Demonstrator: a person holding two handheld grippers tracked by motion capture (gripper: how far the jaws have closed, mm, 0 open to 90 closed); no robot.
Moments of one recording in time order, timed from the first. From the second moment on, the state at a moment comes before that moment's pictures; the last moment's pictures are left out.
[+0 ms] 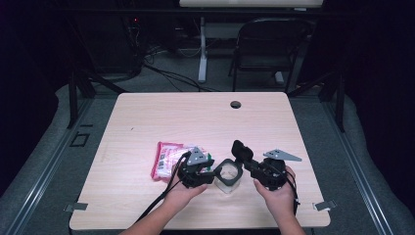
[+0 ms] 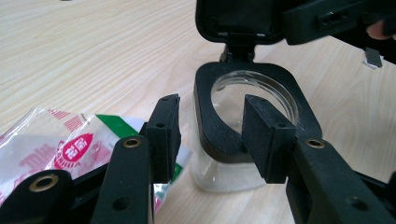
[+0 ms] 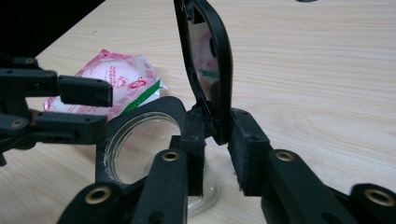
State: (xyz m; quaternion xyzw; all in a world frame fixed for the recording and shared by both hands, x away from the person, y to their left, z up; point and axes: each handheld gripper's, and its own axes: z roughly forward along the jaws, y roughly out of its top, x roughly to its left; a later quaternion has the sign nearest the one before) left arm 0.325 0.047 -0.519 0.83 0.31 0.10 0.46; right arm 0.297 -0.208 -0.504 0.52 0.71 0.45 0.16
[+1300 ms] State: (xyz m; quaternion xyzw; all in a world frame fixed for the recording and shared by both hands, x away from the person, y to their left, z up) left arm 0.324 0.097 -0.506 0.82 0.33 0.11 0.46; right arm 0.300 -0.218 -0.494 0.52 0.70 0.47 0.15
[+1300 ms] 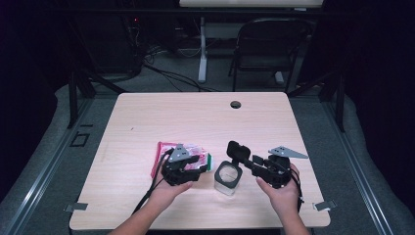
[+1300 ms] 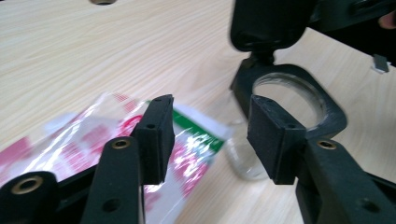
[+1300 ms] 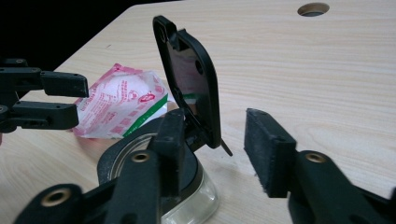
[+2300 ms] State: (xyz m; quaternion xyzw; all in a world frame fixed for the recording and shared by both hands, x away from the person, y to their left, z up) left arm 0.328 0.155 -0.530 0.82 0.37 0.15 0.42; right arm 0.290 -0.223 -0.498 0.51 0.70 0.46 0.19
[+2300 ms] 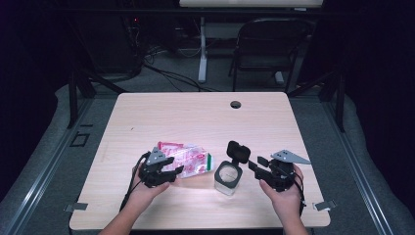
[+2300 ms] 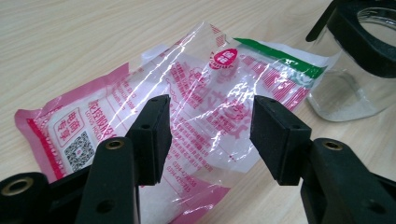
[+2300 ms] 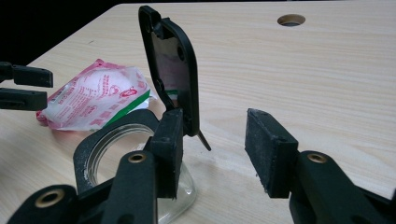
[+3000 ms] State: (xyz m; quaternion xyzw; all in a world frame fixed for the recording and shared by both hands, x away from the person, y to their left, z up) left arm 0.316 0.122 -0.550 0.86 0.31 0.18 0.37; right arm 0.290 -0.224 -0.499 0.51 0.70 0.47 0.18
